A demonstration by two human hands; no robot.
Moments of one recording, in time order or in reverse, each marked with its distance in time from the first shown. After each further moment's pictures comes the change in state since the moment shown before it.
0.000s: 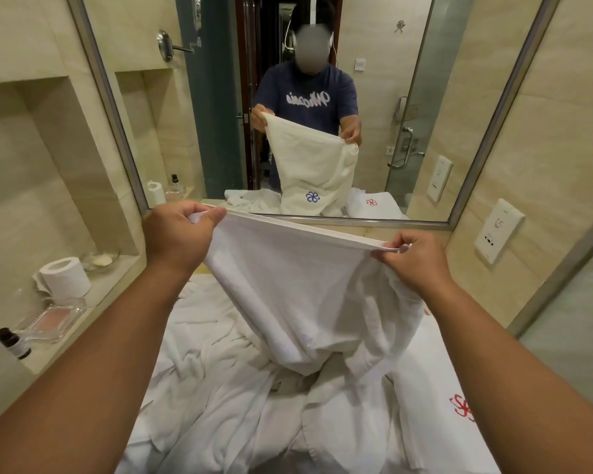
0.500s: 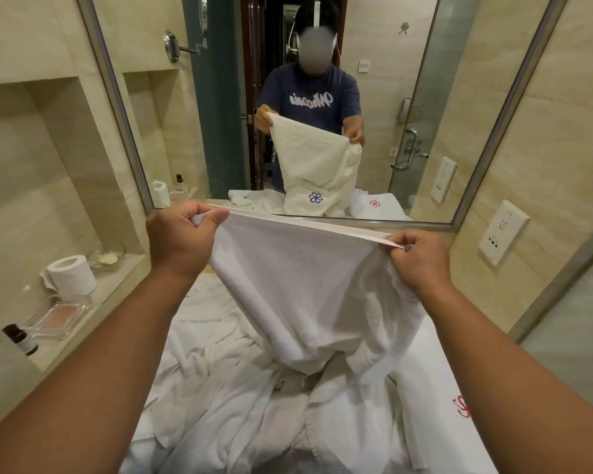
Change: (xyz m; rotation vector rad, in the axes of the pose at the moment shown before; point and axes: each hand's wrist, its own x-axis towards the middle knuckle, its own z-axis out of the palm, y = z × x) left_hand -0.007 -0.004 -0.008 -0.036 0.020 0.124; right_hand 0.000 -0.004 0.010 -0.016 0.083 0.049
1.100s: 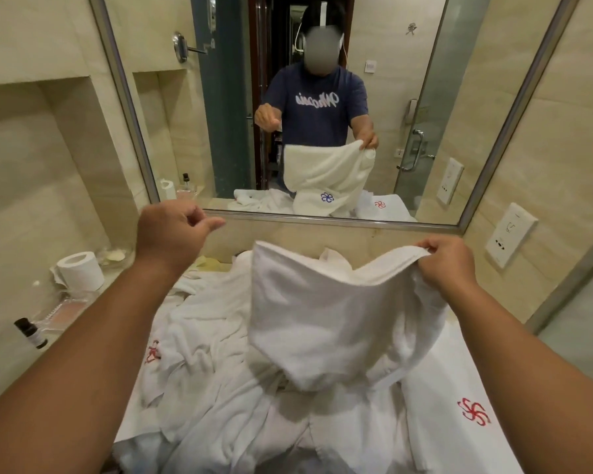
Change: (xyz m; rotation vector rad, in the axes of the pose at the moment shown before) left_hand 0.018 -0.026 -0.022 0.237 -0.166 0.091; right_hand 0.008 0.011 -0.026 -0.189 -0.038 0.119
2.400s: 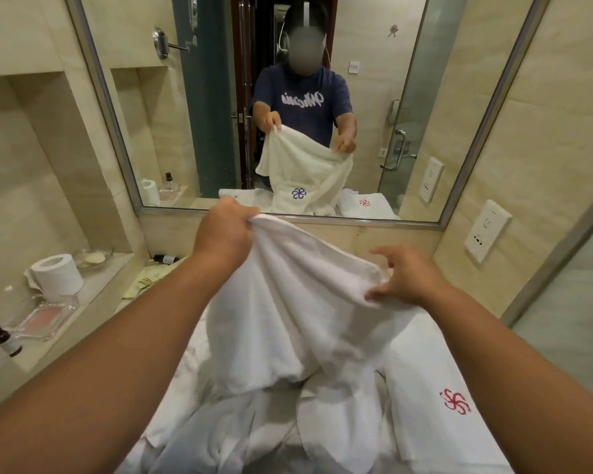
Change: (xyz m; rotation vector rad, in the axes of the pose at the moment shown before) left_hand 0.004 0.048 0.076 0.027 -0.253 -0.045; right_hand -0.021 -0.002 0.001 -0.366 -0.350 -0.295
